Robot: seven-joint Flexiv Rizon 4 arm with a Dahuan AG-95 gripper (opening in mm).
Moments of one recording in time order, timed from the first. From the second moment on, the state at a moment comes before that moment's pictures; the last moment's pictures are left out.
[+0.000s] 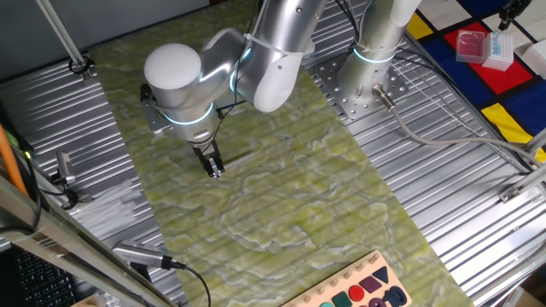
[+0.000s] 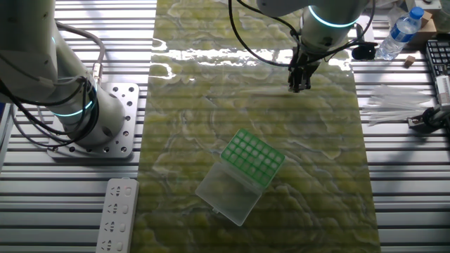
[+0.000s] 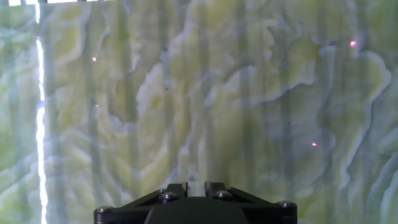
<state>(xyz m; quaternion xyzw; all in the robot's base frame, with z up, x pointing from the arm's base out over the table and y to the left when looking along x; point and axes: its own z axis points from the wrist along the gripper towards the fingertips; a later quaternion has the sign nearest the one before) 0.544 0.090 0.037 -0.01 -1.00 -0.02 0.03</state>
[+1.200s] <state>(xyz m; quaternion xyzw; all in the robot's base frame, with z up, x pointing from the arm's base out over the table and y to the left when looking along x) 0.541 0.086 0.038 0.32 -0.95 -0.02 0.02</state>
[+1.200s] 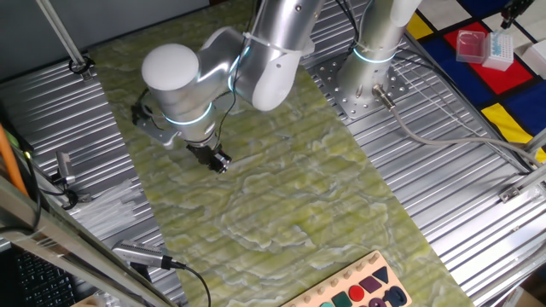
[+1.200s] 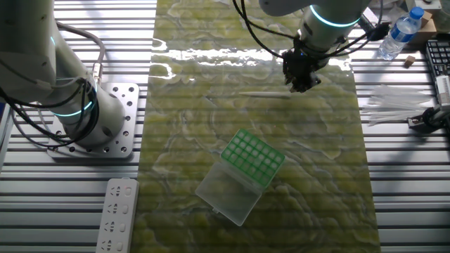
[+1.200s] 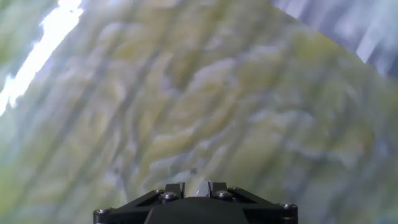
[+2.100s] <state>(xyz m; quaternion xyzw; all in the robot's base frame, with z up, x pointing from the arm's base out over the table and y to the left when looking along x) 0.530 0.086 0.039 0.71 -0.70 -0.03 0.01</state>
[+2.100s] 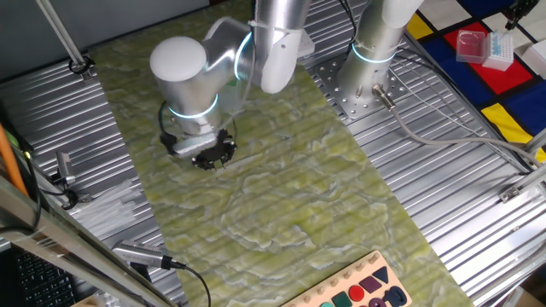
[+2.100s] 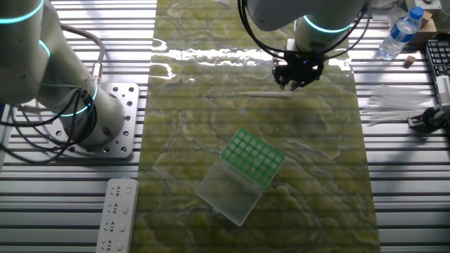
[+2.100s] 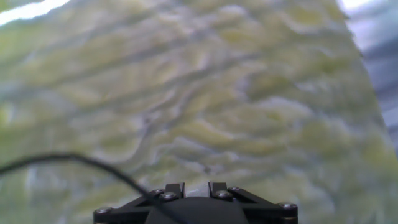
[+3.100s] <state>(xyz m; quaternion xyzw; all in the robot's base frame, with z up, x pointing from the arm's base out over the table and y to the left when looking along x) 0.526 0.094 0.039 0.91 -0.41 0.01 0.07</state>
